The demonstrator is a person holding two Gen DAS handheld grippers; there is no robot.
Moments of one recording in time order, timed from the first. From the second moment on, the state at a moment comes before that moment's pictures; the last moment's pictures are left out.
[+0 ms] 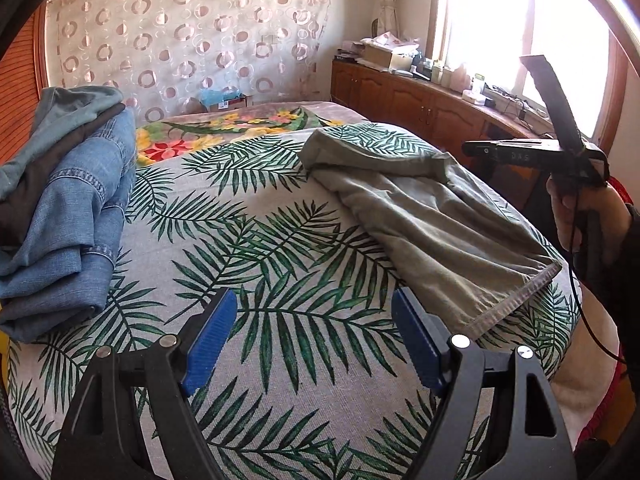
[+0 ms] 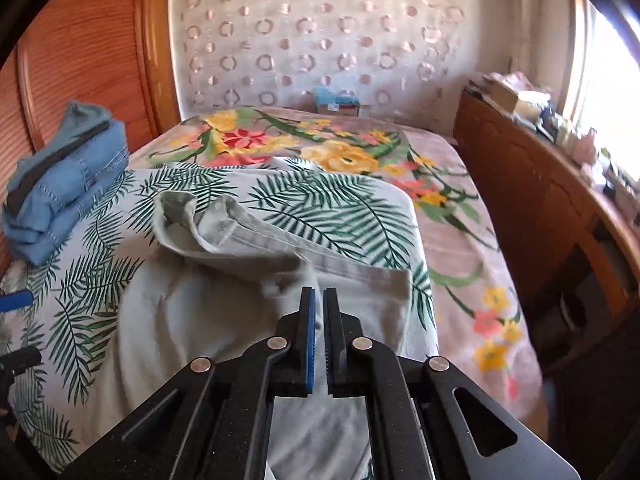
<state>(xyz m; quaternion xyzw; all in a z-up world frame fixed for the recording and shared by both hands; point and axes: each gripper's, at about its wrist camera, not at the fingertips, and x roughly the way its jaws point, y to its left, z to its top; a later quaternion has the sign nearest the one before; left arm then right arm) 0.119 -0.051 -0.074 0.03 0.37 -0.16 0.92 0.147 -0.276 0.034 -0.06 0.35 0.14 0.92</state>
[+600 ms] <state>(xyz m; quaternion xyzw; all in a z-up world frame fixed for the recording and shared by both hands) 0.142 -0.086 -0.068 0.05 0.37 -0.18 0.91 0.205 -0.277 0.016 -0.06 0.41 0.15 0.90</state>
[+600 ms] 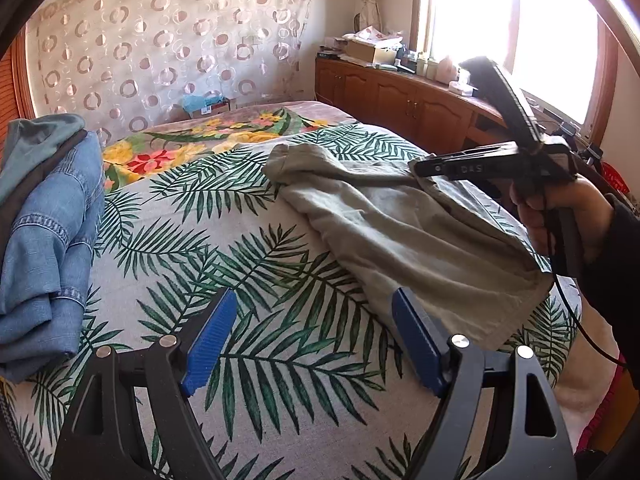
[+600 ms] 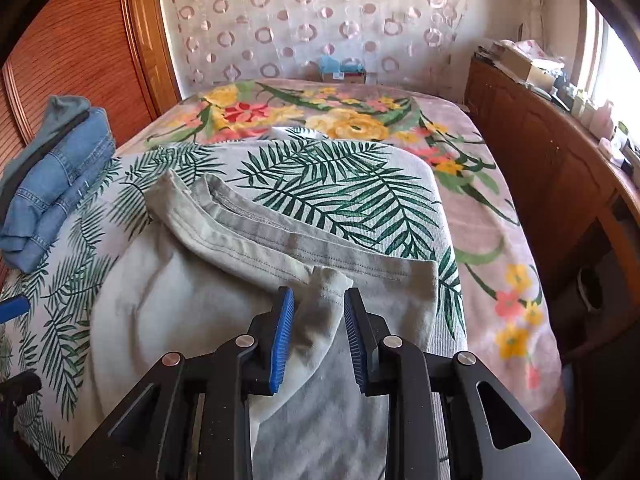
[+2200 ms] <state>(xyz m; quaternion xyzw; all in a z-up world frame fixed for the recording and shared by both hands) 0.152 -0.087 -0.094 0.03 0.39 -0.17 0.90 0.256 -0.236 0.000 -0.13 0.42 0.20 0.87</state>
